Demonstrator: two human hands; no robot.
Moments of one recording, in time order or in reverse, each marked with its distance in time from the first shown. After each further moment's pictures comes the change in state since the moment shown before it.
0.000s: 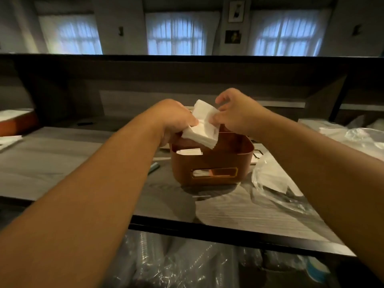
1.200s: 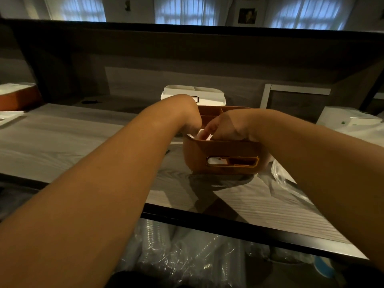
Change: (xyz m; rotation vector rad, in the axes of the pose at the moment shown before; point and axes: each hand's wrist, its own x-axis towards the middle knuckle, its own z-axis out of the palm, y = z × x) left_hand 0.043 -0.033 -0.004 0.850 -0.026 0.103; right_hand 0.034 0.005 0.056 -0.270 -0.582 0.143
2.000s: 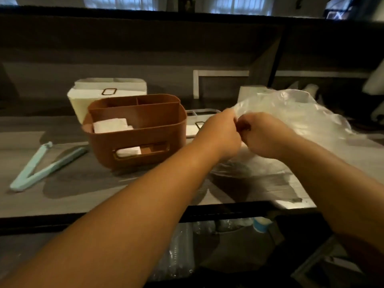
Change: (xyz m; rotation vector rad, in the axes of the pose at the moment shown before) left_hand -0.031 0.192 0.123 -0.485 0.031 0.474; right_hand -0.113 0.200 0.010 -0.073 0.718 0.135
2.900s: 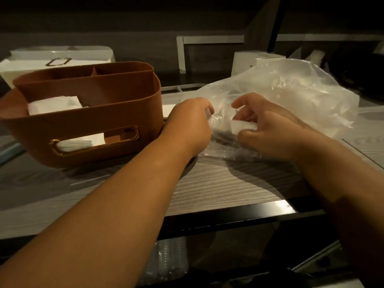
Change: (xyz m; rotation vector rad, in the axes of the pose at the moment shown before) left_hand 0.031 -0.057 0.031 0.177 0.058 -0.070; right_hand 0.000 0.056 0.025 0.175 -0.145 -0.047
